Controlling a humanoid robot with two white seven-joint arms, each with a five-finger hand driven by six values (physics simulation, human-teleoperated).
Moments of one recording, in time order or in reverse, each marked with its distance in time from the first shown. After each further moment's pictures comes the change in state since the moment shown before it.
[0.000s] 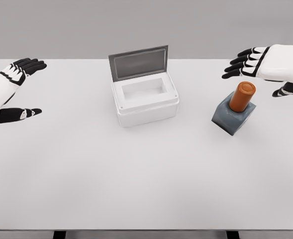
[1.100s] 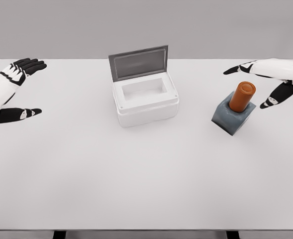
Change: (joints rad) left arm -0.002 0.000 0.000 0.000 -0.002 0.000 0.000; right arm 0.035 0.075 0.109 0.070 -0.187 0.450 0.000
